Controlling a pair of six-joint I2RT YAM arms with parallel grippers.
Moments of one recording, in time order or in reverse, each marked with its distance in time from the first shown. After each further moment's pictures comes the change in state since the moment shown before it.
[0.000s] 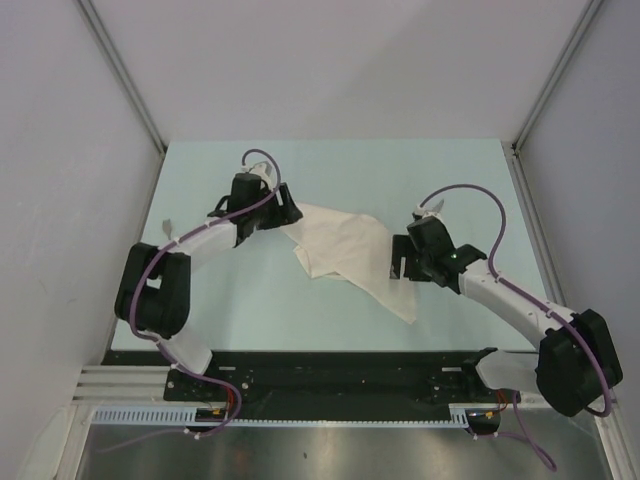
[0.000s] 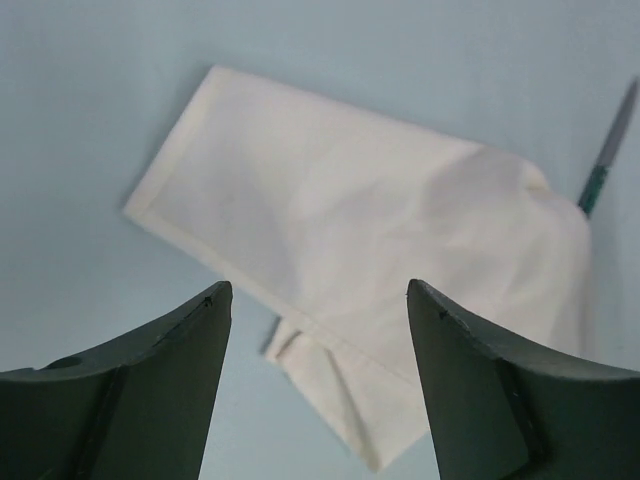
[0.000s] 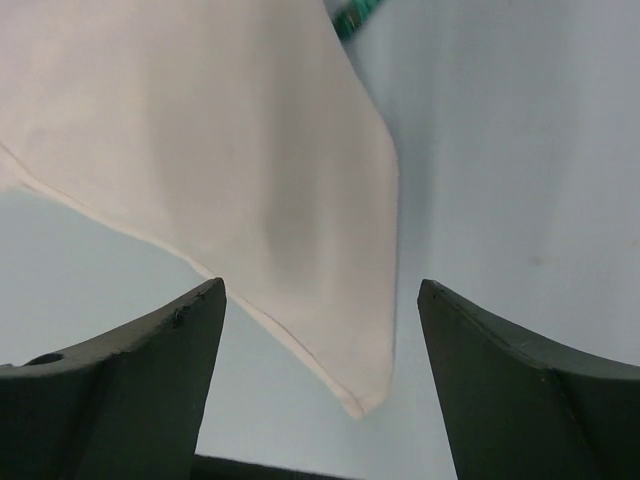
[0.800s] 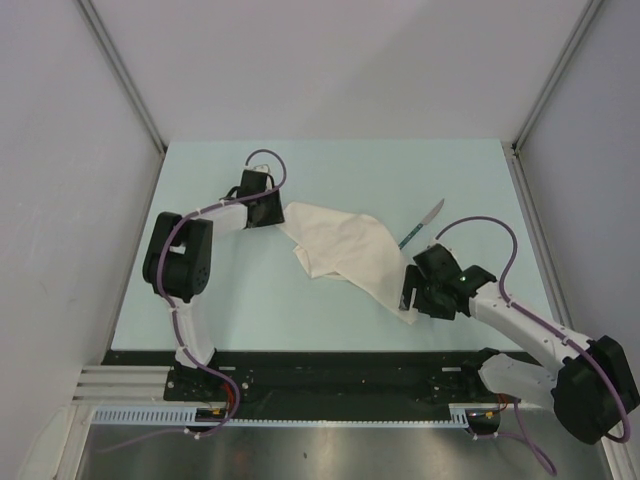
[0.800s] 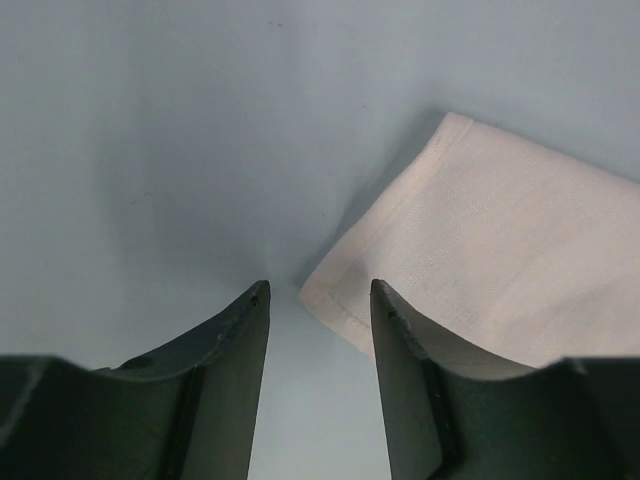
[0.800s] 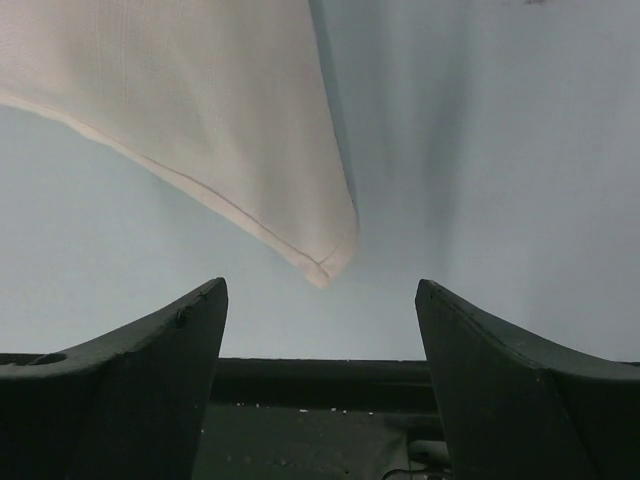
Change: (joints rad) left arm 0.069 0.308 0.200 -0.128 -0.208 0.124; right arm 0.051 -0.159 -0.165 -0.263 -0.051 0.255
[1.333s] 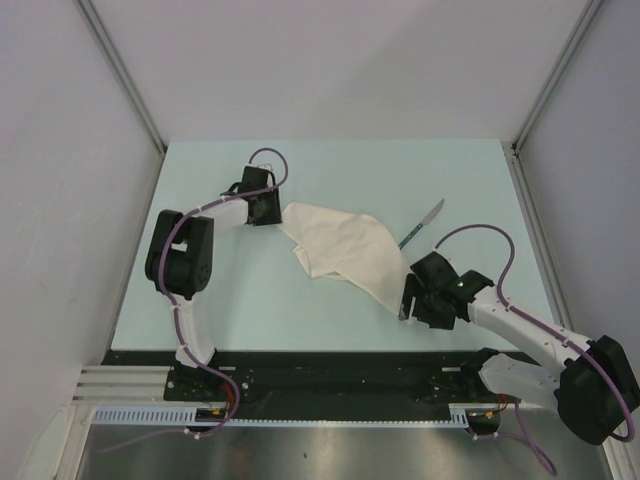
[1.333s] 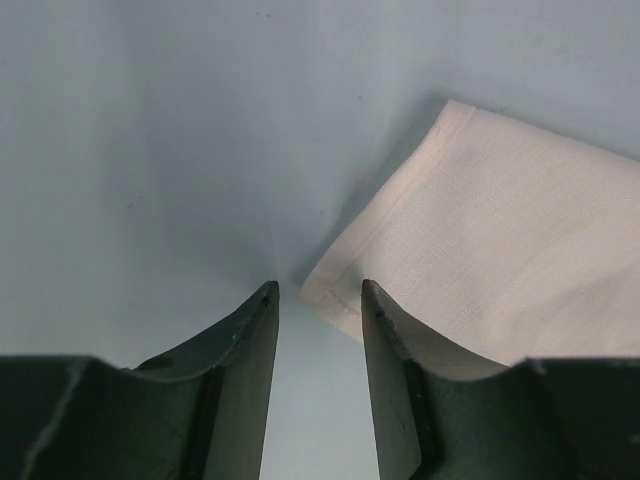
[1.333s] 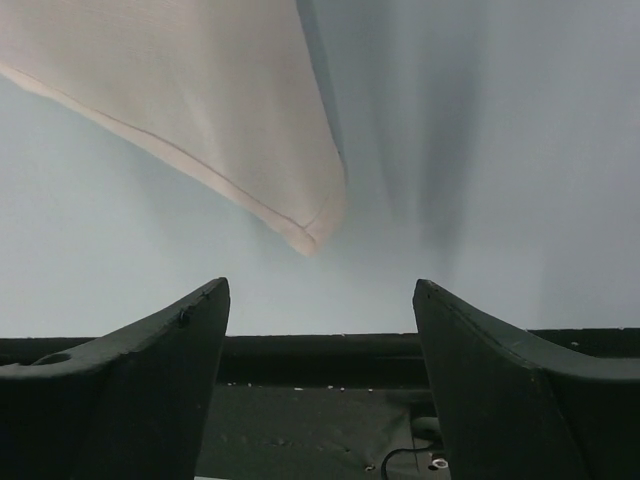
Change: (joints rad) left arm 0.001 0.023 0.058 -0.090 0.008 0.050; right arm 0.048 -0.013 -0.031 -0.036 -0.015 0.075
